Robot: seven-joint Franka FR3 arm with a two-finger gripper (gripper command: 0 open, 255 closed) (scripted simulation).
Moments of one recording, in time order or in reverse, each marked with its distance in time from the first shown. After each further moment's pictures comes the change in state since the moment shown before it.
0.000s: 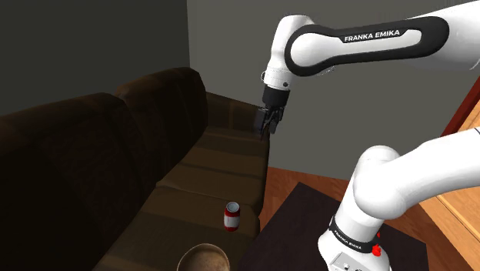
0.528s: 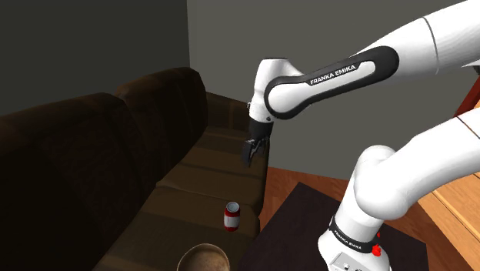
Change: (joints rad) arm 0.031 0.172 0.051 -0.148 0.021 0.302 -0.009
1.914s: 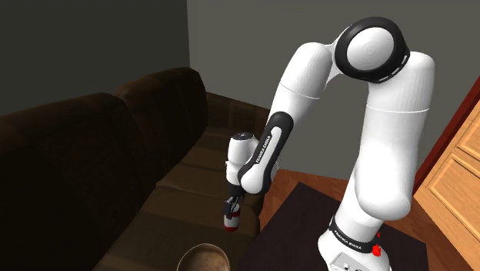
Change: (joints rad) arm 0.049 0.811 0.067 0.016 -0.107 0.757 0.088
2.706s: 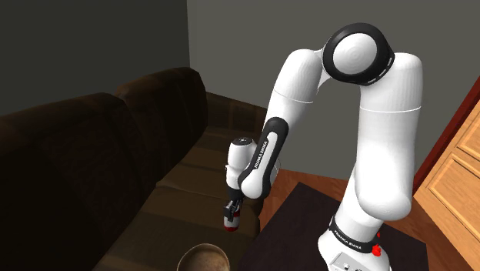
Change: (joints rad) arm 0.010 0.068 -0.016 0.012 -0.017 0.057 0.009
